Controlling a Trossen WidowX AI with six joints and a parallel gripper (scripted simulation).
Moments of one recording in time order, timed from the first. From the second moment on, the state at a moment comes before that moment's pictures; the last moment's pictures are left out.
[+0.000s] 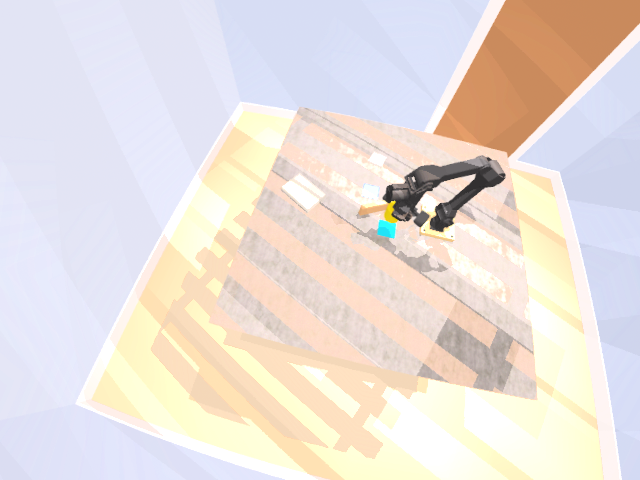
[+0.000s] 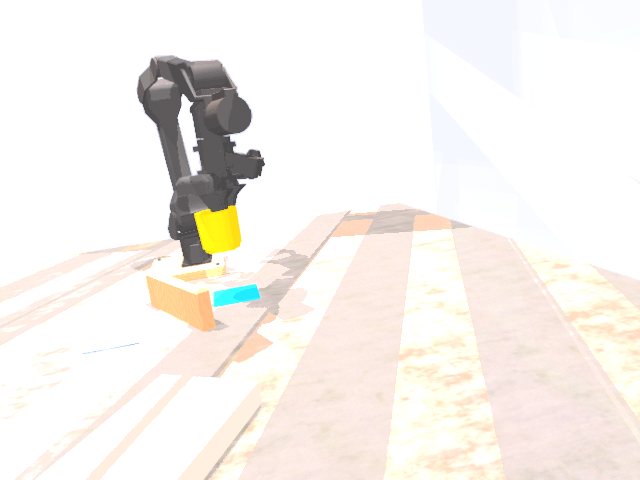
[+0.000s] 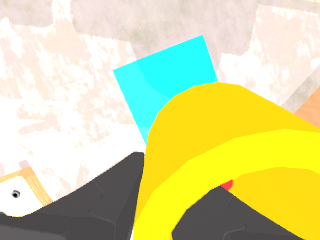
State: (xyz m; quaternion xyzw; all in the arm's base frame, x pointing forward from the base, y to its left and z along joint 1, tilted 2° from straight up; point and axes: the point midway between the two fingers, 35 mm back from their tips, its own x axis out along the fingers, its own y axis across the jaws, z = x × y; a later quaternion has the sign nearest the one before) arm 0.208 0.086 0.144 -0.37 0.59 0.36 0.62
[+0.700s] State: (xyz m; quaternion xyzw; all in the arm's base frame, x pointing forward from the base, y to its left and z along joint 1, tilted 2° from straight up) arm 0.201 0.095 0.133 -0.37 0.59 0.36 0.62
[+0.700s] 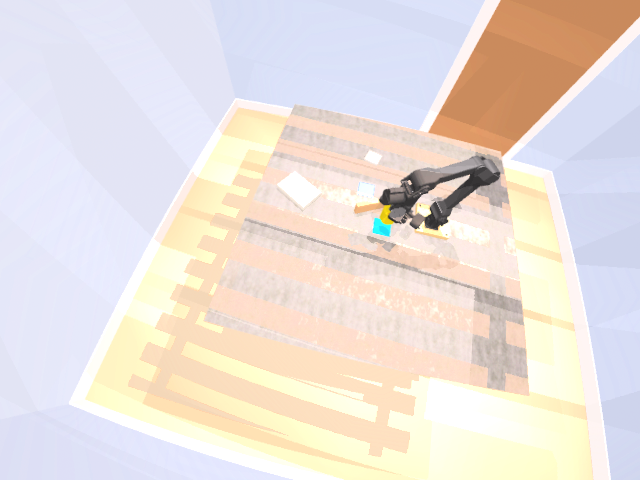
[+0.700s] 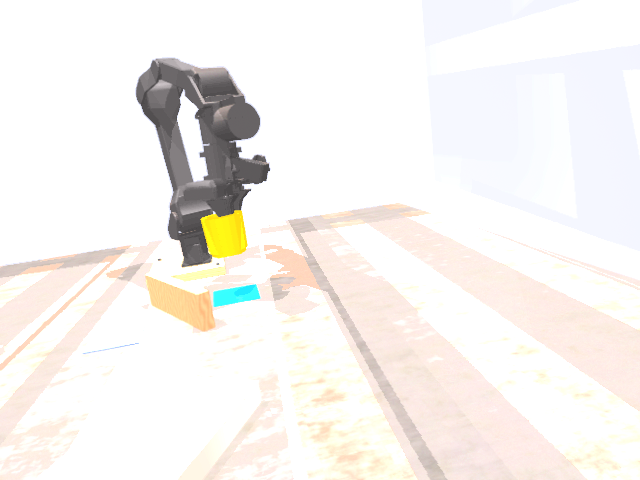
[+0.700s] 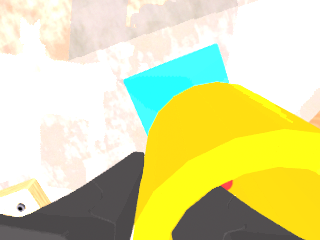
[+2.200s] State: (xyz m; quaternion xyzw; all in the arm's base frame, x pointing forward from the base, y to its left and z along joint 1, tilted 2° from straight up) arm 0.203 0.097 0.082 -0.37 0.59 0.36 0.62
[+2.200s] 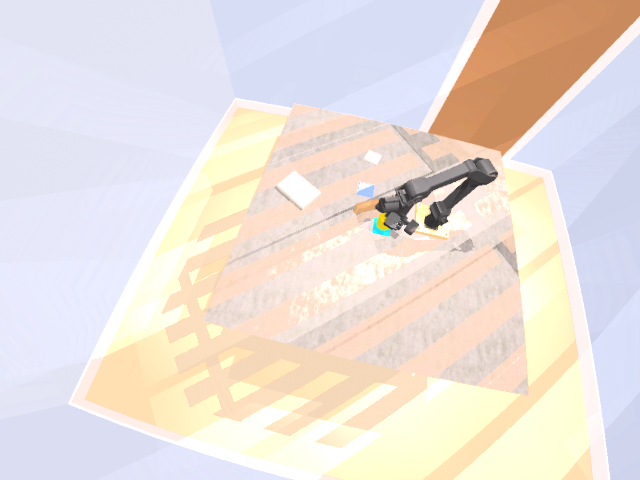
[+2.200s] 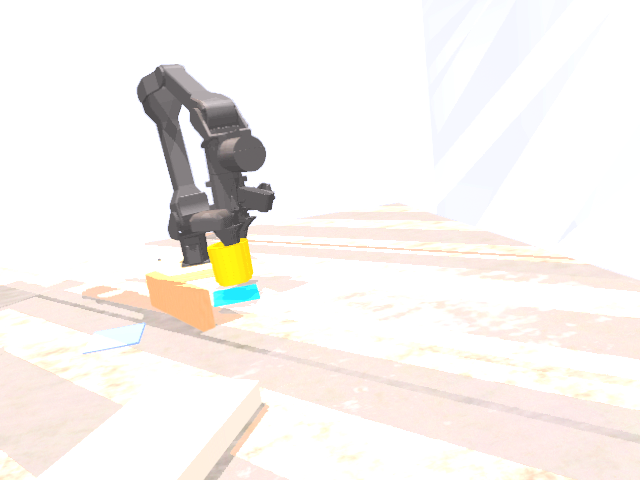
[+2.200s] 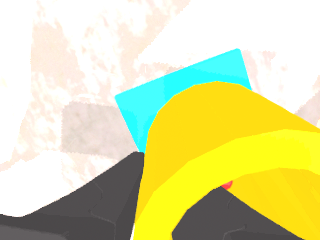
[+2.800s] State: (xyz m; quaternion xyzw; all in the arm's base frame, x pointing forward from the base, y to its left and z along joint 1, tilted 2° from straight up) arm 0.202 0.096 0.063 -0.37 0.59 0.36 0.62
